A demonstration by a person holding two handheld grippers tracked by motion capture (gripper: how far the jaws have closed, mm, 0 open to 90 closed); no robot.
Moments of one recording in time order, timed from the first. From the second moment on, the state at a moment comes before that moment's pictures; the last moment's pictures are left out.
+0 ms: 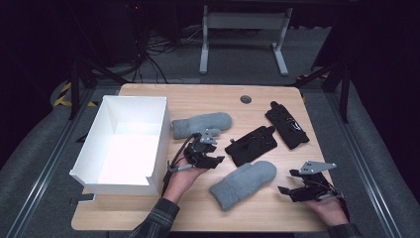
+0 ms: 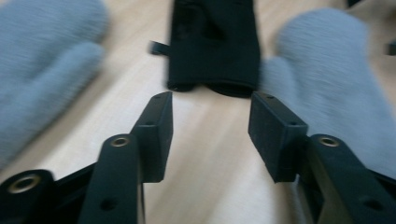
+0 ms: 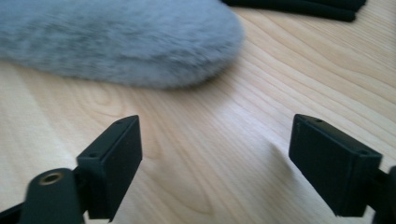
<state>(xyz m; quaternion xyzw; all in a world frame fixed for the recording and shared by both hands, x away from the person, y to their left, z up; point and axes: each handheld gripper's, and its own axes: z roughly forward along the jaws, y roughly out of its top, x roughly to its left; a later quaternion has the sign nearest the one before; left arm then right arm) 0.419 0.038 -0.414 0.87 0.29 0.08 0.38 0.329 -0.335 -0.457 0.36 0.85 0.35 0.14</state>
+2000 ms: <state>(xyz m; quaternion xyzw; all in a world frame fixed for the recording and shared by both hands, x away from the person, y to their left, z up) 0.504 0.031 -0.410 0.84 0.37 0.14 0.37 0.333 -0.331 -0.465 0.35 0.86 0.35 0.14</state>
